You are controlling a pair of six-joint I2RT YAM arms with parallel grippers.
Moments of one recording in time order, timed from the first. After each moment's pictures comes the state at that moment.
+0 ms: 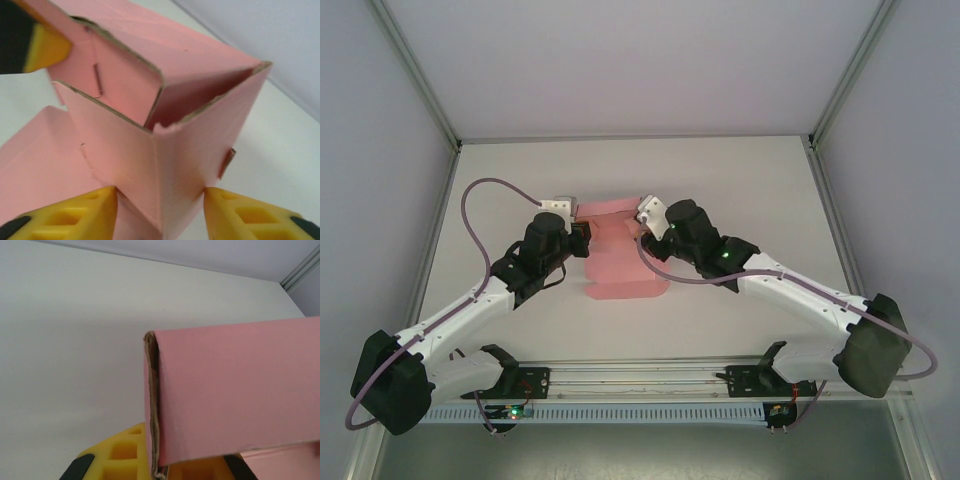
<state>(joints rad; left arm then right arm) -0.53 1.10 0.70 -0.08 -0.05 -0.45 0.81 1.29 0.97 -0.22 0.16 -0.18</state>
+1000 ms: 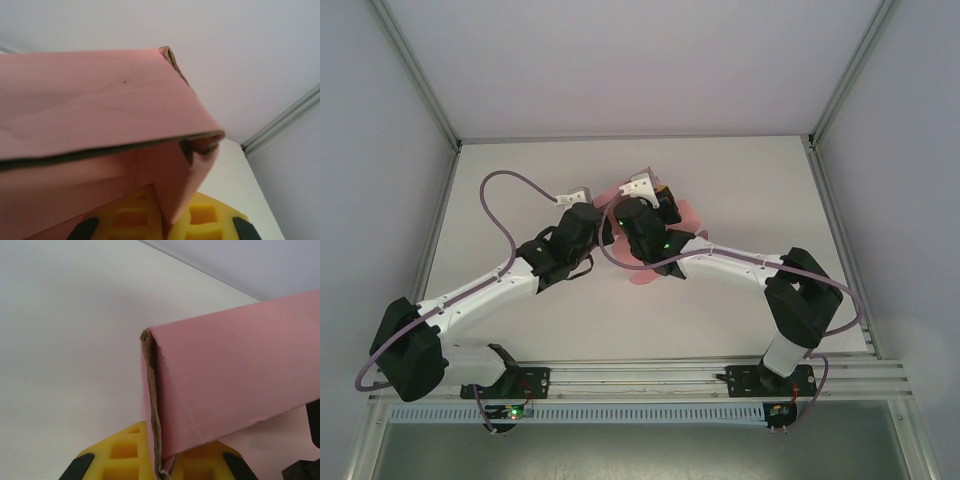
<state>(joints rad) -0.69 1.29 0.92 -0.22 -0.26 -0.84 0.88 1.70 1.16 0.06 1.09 -0.09</state>
